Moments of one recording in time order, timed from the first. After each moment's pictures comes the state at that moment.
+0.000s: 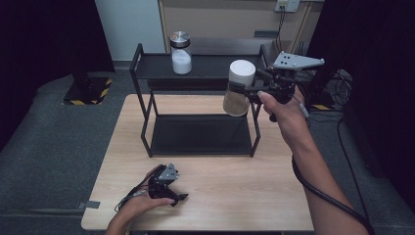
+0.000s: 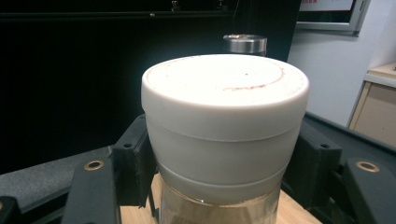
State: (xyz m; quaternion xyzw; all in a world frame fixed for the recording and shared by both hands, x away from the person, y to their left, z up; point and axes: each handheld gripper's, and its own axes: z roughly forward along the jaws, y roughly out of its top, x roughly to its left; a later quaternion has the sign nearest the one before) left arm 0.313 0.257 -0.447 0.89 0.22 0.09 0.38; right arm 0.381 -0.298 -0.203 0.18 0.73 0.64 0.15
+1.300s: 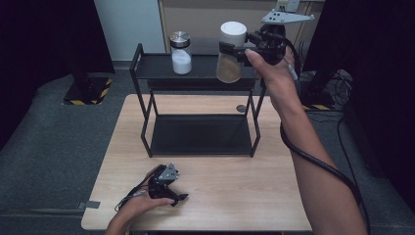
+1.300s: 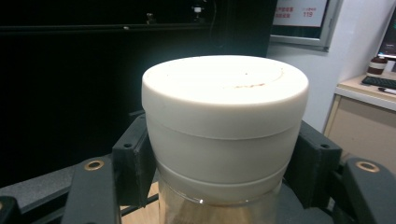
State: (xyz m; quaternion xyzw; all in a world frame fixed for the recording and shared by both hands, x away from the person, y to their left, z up) left arm 0.313 0.256 -0.447 0.89 0.22 0.09 0.38; right arm 0.425 -0.264 -0.150 0.21 0.72 0.64 0.19
